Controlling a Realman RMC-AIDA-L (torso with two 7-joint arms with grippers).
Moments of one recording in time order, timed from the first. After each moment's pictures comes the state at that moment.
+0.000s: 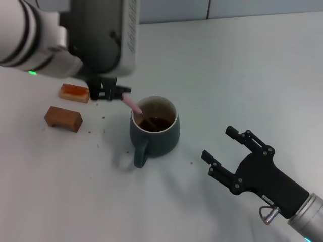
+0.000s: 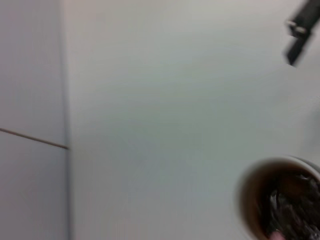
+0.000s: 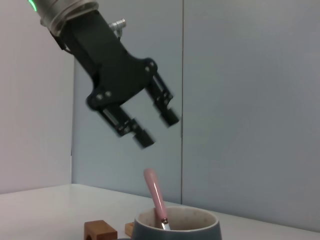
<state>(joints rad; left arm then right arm) -0.52 -2.07 1.63 1.86 2.65 1.53 -1.97 0.24 2.08 0.06 0.24 -2.21 -1.45 0.09</state>
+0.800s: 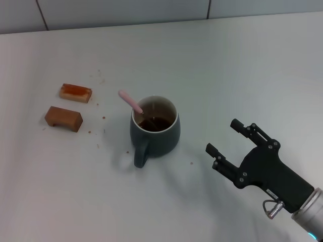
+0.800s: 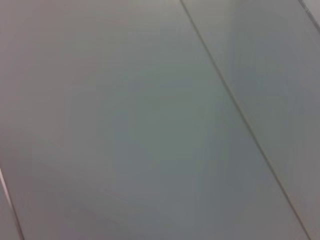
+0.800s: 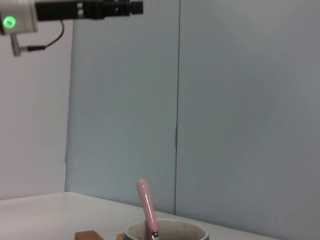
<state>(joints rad) -0.02 -2.07 1.37 1.53 0.97 0.74 -0.90 0.25 2.08 0.08 0.22 -2.21 -1.48 0.09</state>
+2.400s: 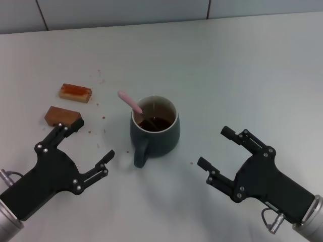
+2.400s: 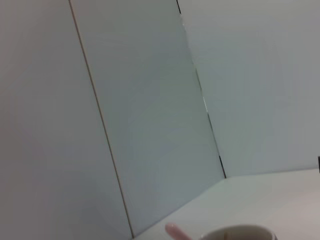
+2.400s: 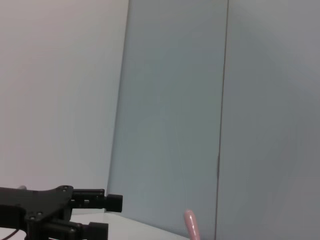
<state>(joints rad) 0.01 -2.07 1.64 0.52 0.71 1.40 -0.27 0.26 2.08 -0.02 0.18 -2.22 -1.60 0.07</state>
